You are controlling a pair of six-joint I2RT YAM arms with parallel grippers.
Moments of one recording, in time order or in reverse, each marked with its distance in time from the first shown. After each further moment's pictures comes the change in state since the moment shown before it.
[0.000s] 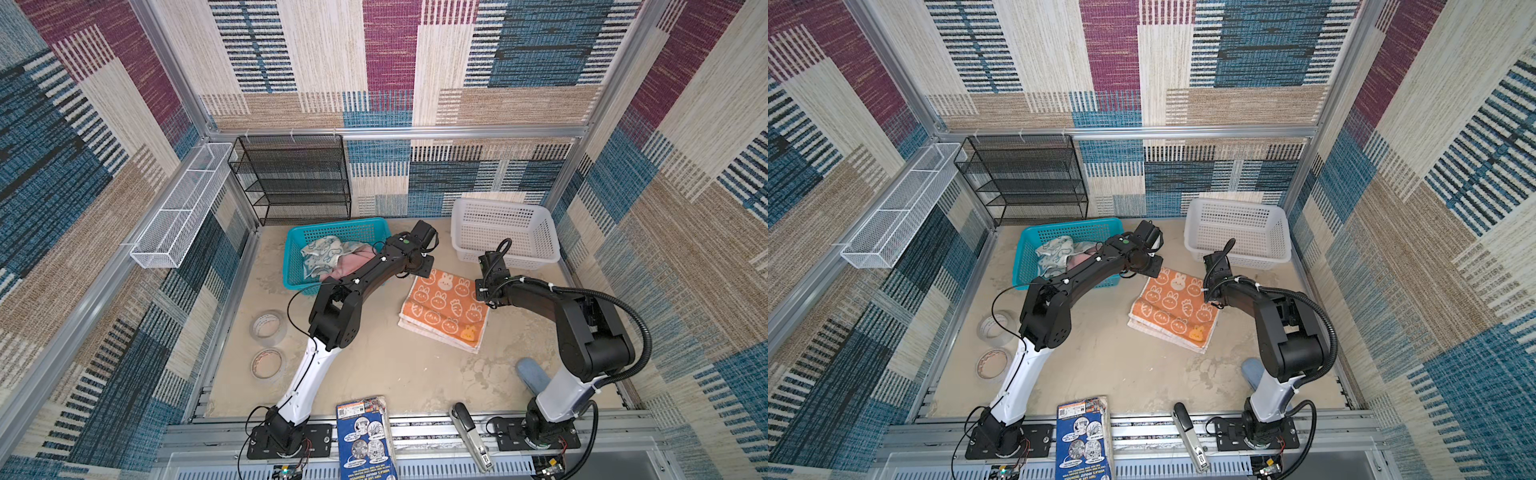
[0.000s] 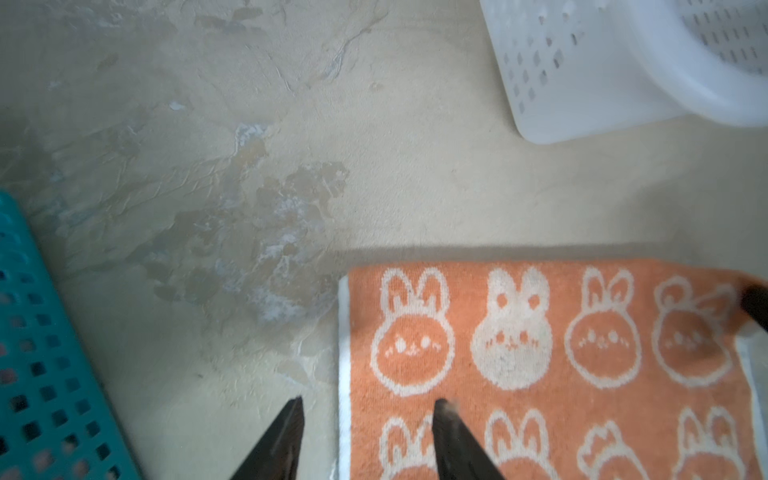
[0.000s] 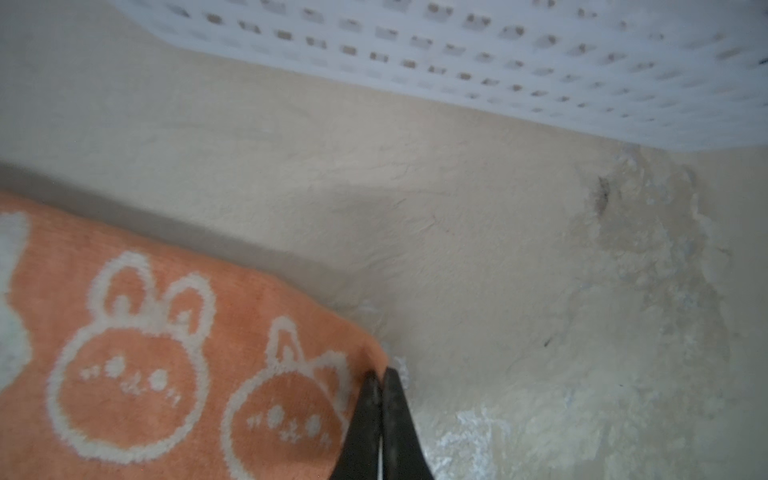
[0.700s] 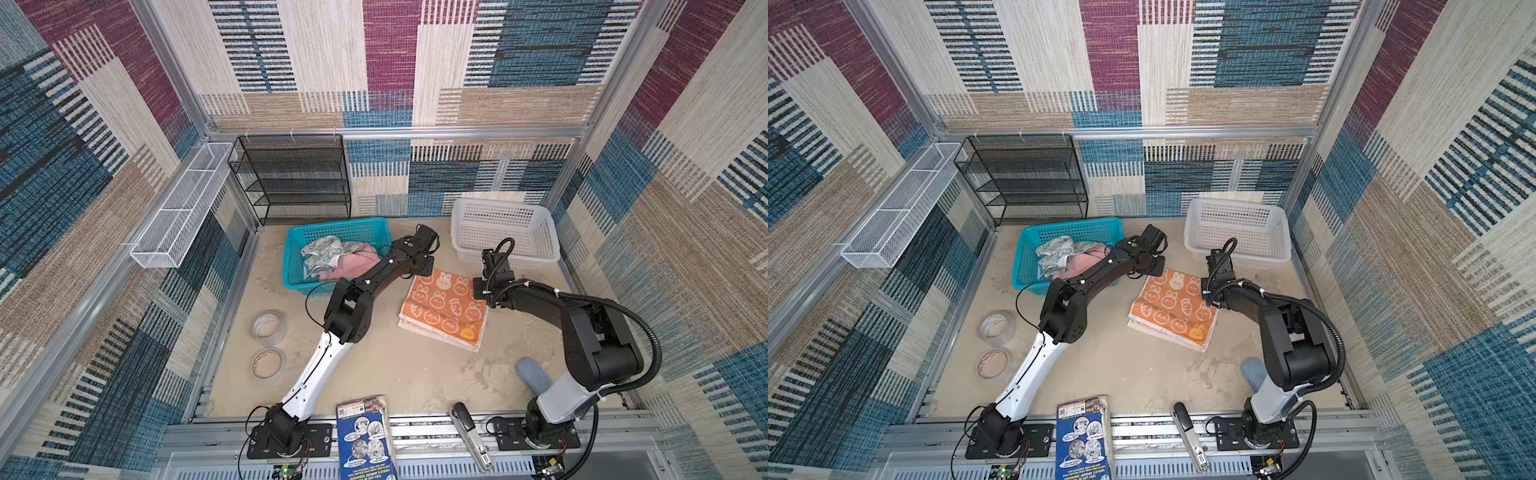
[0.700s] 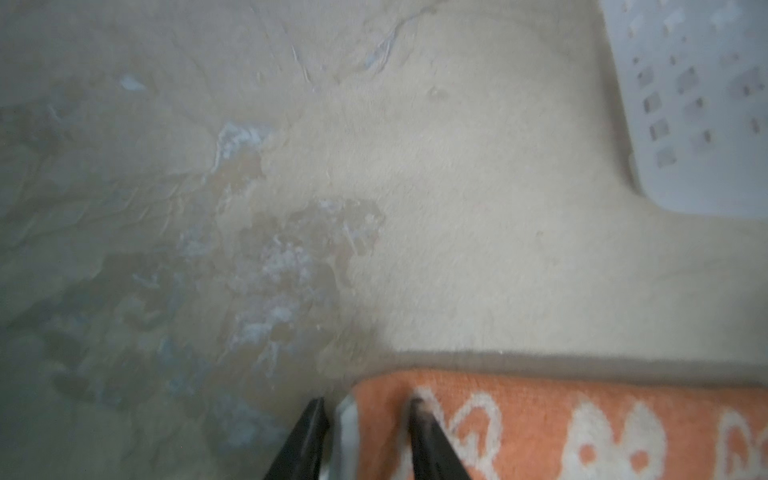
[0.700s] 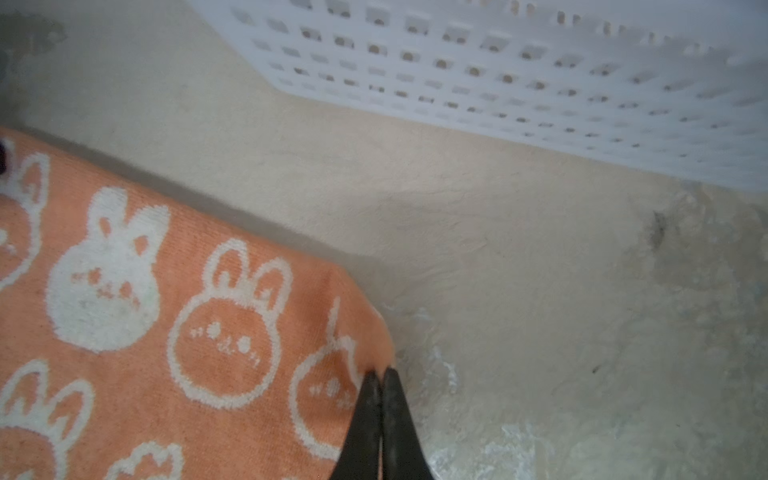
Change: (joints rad) left arm 0.018 0.217 0.204 0.003 -0.016 -0.090; right arm 0.000 -0.053 -0.034 0.069 -0.123 -0.022
